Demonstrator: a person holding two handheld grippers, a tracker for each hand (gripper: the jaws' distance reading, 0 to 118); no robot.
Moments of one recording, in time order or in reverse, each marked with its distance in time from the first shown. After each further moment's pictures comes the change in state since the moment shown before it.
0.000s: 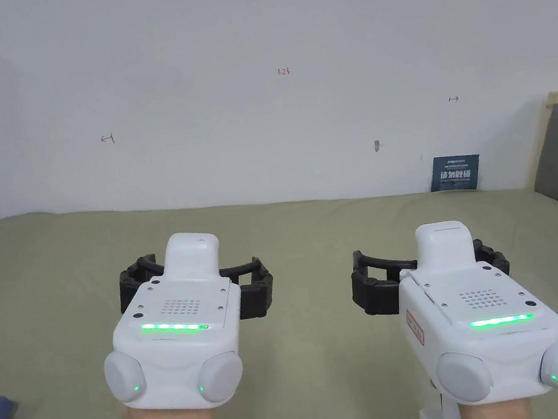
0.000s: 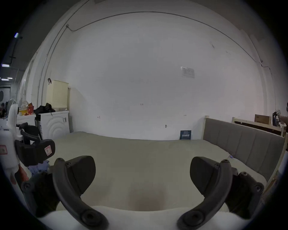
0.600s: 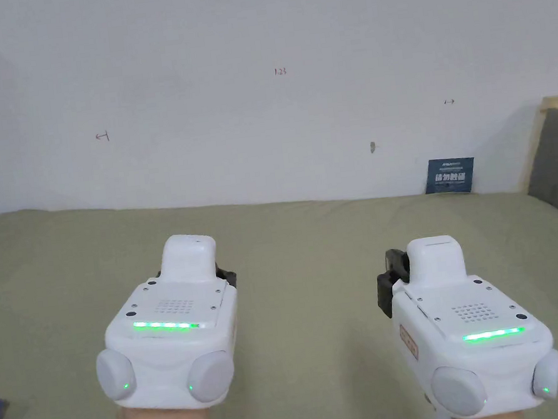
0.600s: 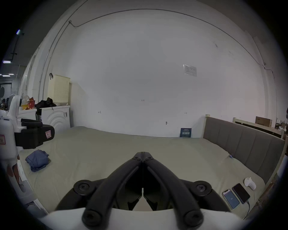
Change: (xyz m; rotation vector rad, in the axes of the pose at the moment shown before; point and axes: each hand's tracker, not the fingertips) left arm -0.005 -0.001 -0.003 -0.041 -0.043 0.026; right arm 0.005 -0.021 -0.004 -0.030 0.021 -0.008
